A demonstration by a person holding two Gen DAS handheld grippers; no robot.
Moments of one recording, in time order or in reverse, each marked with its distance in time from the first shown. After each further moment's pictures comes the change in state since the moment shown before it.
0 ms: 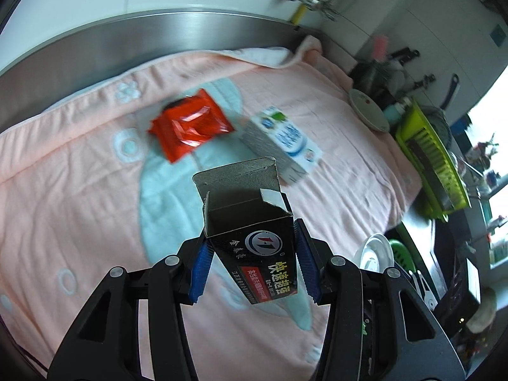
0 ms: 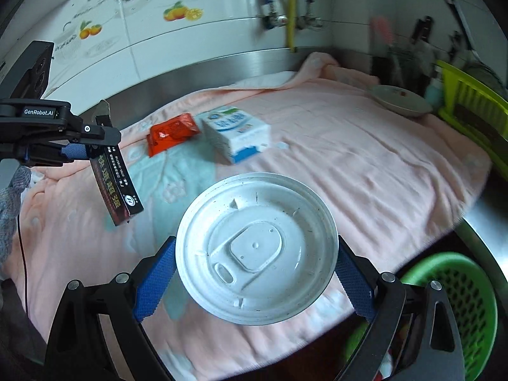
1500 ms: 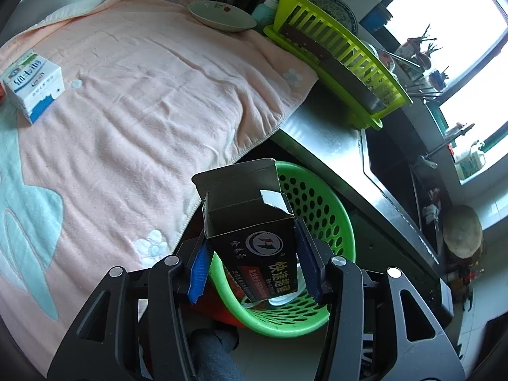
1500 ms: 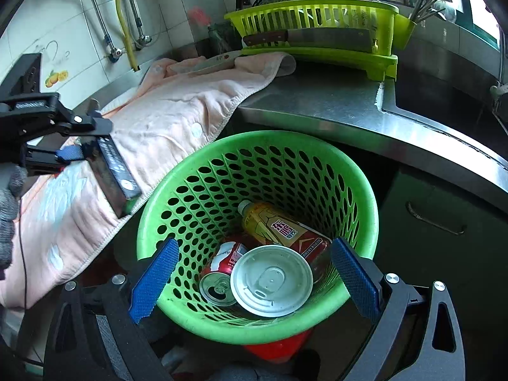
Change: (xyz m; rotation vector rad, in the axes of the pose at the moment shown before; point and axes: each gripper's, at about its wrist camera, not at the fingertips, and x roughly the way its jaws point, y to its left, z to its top) left arm 0.105 -0.239 -0.109 0.263 0.209 -0.264; right arm -0.130 -0.182 -0.162 0.398 -0.030 -0.268
